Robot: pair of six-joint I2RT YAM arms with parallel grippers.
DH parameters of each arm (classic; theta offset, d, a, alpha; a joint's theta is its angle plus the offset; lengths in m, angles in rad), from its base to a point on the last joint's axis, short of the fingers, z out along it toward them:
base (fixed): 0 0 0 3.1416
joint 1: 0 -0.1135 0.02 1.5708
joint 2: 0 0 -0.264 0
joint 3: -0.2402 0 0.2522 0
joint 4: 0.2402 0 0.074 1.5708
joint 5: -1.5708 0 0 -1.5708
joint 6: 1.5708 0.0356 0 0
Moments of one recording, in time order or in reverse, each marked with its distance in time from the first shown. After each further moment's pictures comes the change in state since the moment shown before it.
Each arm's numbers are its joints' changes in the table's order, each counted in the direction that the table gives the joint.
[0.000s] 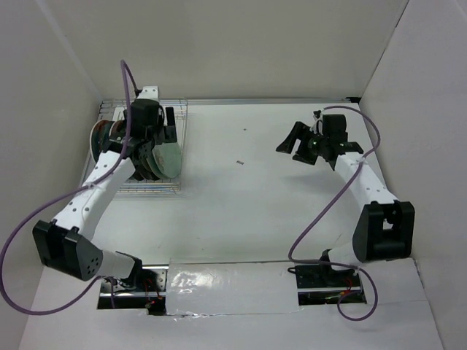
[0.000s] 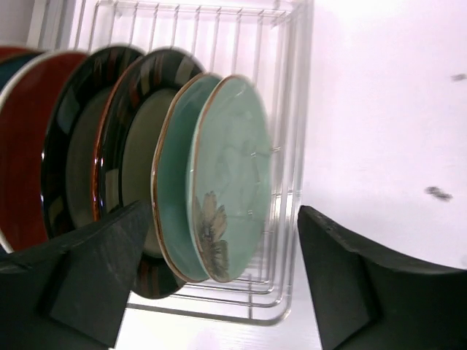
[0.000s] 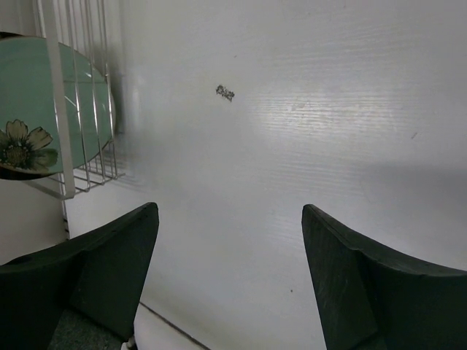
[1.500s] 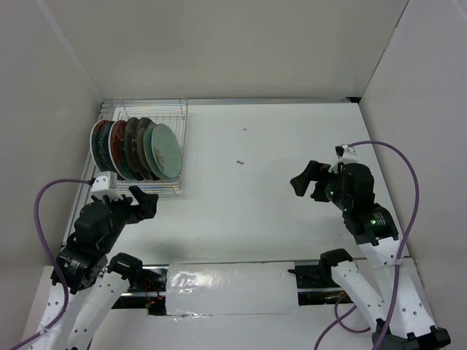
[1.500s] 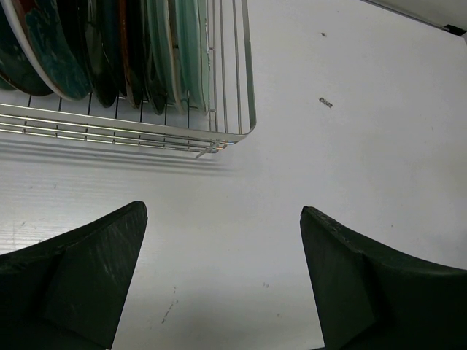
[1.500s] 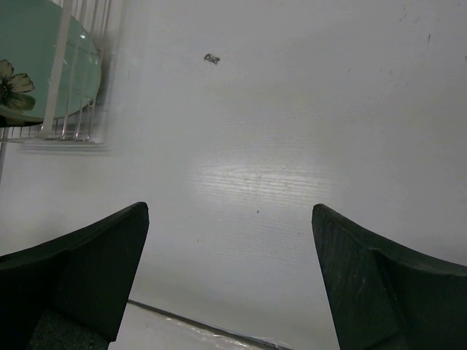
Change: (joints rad) left arm 0.037 -1.114 0.671 0.151 -0.215 -0.235; right arm -0.163 -0.818 0.244 0.315 -0.362 -0.066
